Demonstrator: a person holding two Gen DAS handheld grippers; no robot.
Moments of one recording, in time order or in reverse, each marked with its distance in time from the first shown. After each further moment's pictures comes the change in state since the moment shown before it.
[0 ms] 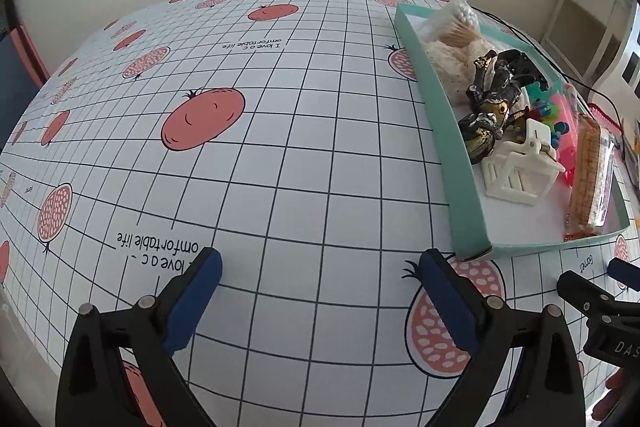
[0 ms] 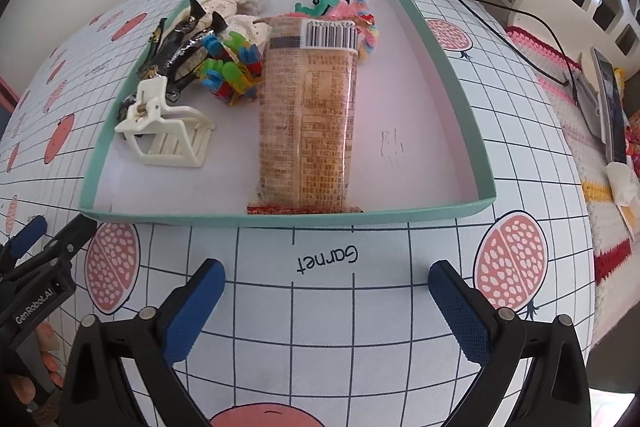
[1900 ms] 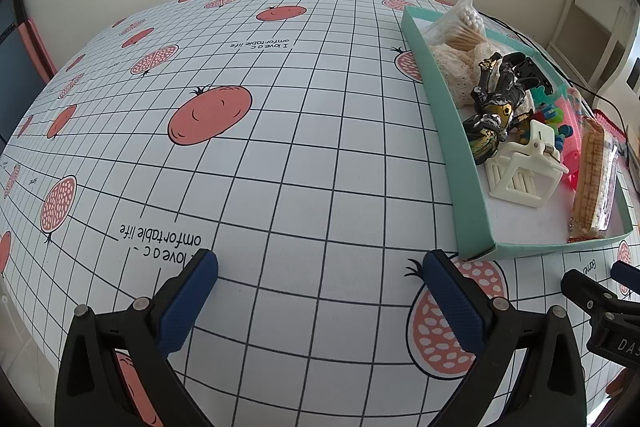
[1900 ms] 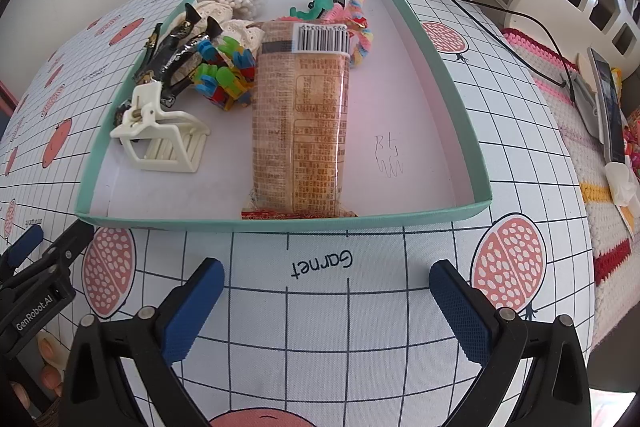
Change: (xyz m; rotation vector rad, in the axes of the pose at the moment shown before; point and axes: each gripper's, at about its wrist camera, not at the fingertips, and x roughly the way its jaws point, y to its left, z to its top) left arm 0.001 -0.001 -0.002 -0.019 -0.010 0.019; right arm 0.006 -0.005 0.006 -0.002 -0.008 -0.004
